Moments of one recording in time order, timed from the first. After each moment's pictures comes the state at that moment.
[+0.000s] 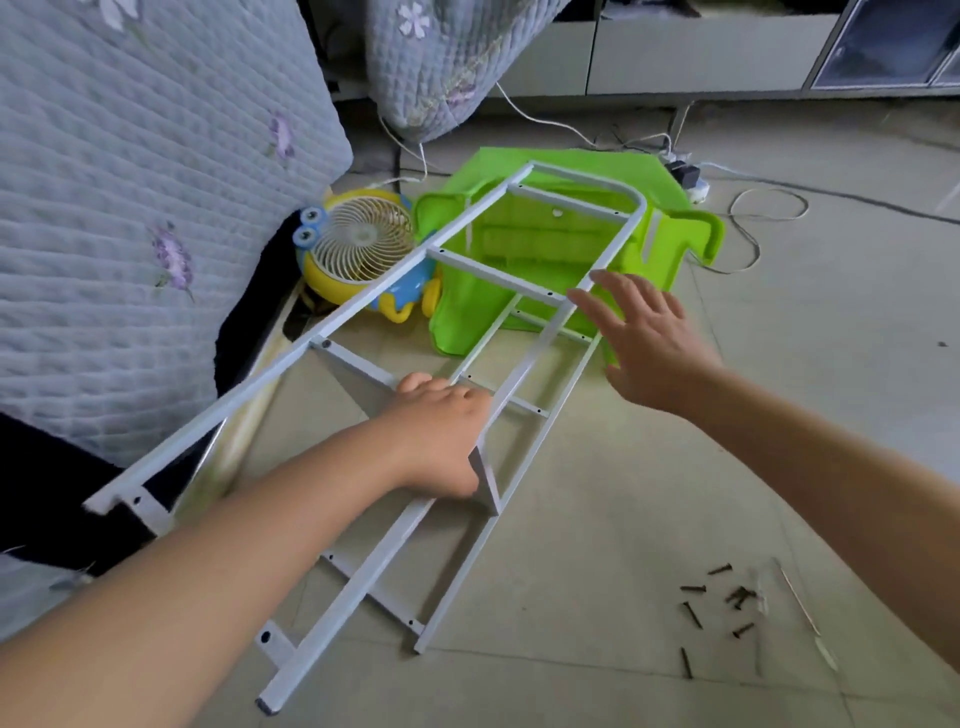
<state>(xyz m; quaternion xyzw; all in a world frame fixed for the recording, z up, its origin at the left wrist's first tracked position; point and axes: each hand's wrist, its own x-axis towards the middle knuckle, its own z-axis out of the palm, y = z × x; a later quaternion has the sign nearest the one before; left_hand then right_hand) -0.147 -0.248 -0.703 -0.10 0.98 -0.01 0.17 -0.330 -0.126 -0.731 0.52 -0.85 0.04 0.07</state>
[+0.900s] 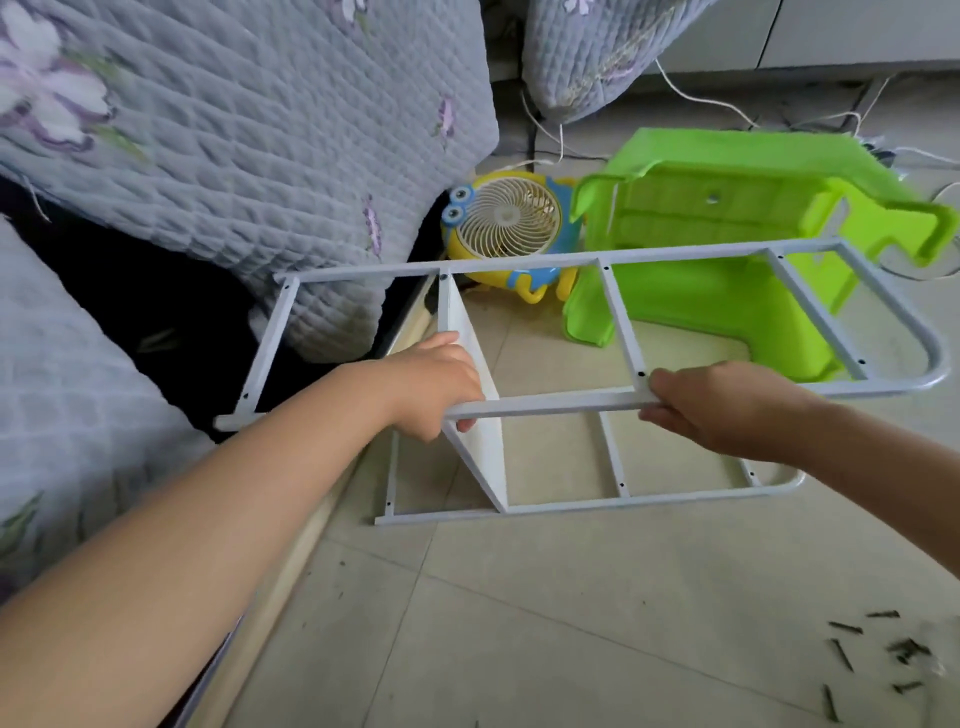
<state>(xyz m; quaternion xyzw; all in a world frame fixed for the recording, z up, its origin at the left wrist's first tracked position) -0.055 -0.351 -0.688 -0.09 0.95 -0.04 0.29 -0.249 -0.169 -0.725 0.66 -0.75 -0.07 -0.03</state>
